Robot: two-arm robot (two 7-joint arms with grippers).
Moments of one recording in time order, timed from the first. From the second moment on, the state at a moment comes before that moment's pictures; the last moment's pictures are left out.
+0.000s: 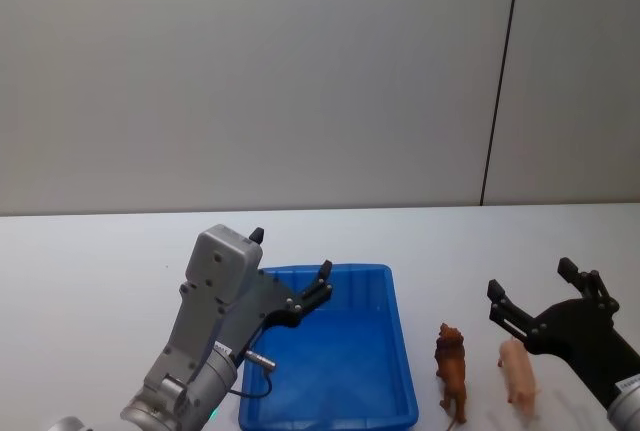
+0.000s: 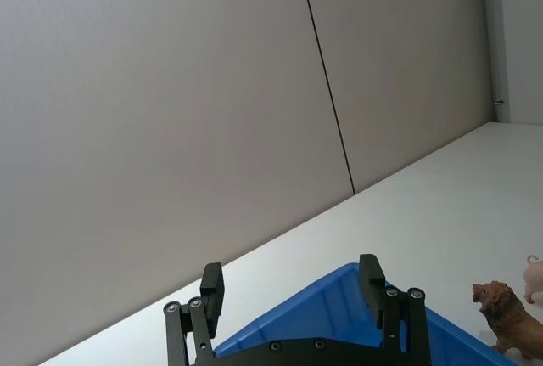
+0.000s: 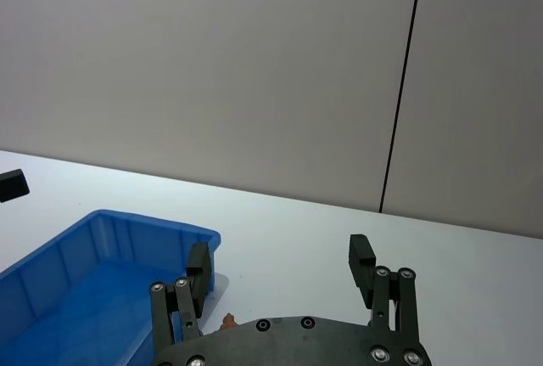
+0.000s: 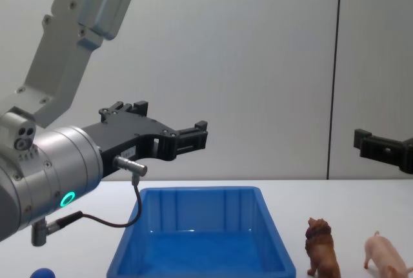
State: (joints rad) left arm -0.24 0.38 0.45 -1.63 -0.20 0.01 -0.01; right arm -0.01 0.34 -0.23 -1.77 0.29 0.03 0.07
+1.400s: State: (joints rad) left arm -0.24 0.38 0.45 -1.63 -0.20 0.01 -0.01; right arm -0.01 0.38 -0.19 -1.73 0.34 0.10 0.13
